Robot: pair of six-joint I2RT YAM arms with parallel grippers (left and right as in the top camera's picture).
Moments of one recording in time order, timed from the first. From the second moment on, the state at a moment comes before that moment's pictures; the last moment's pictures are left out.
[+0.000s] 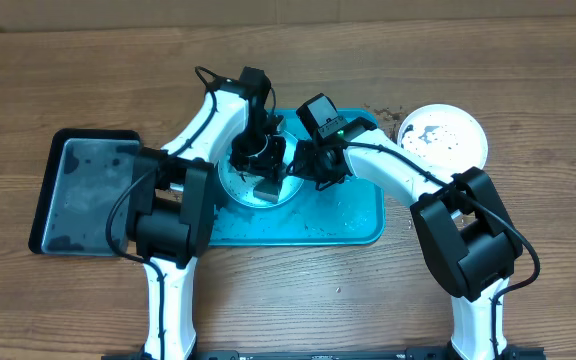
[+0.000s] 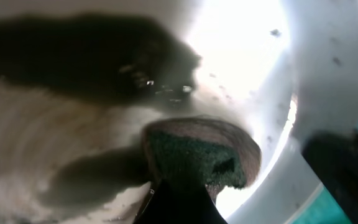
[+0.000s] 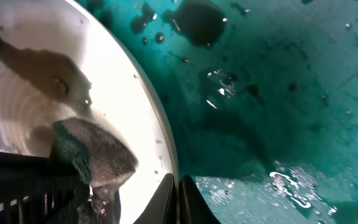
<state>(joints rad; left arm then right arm) -0.28 2.26 1.71 -1.09 0.25 -0.11 0.56 2.10 1.47 -0.61 -0.18 0.74</state>
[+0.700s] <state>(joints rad) -0.32 2.29 1.71 -1.21 -0.54 -0.72 0.60 2.10 1.47 -0.59 -0.22 0.76</state>
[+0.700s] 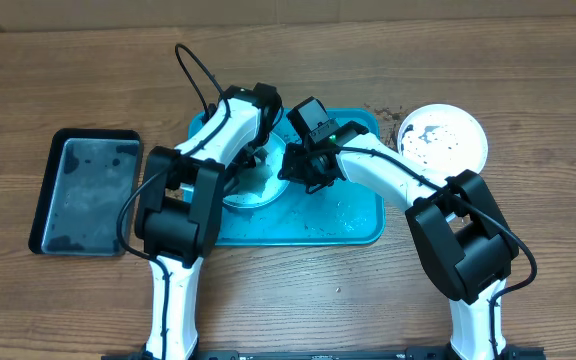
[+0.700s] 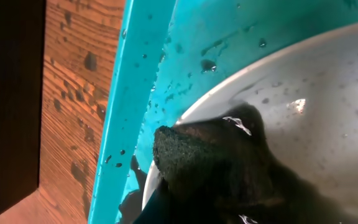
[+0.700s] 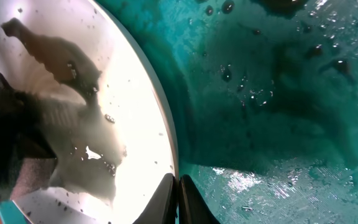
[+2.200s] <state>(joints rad) -0.29 2.31 1.93 -1.24 -0.40 -0.55 0.57 2.09 1.47 -0.61 -0.17 0.68</state>
